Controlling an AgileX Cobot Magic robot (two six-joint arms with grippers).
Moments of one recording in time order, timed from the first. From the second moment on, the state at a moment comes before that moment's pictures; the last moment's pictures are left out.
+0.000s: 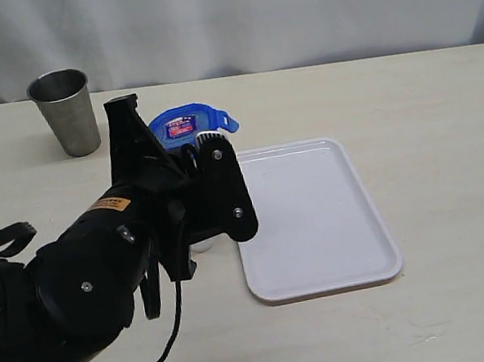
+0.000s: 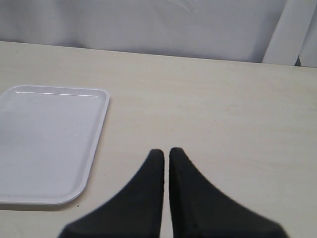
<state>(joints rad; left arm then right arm) -1.06 1.59 -0.73 -1.29 -0.75 2.11 0.03 0.01 0.00 -0.09 0.35 0.00</state>
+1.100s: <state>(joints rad) -1.06 1.59 -0.73 -1.35 -0.72 2.11 0.03 0.01 0.00 -0.09 0.35 0.00</state>
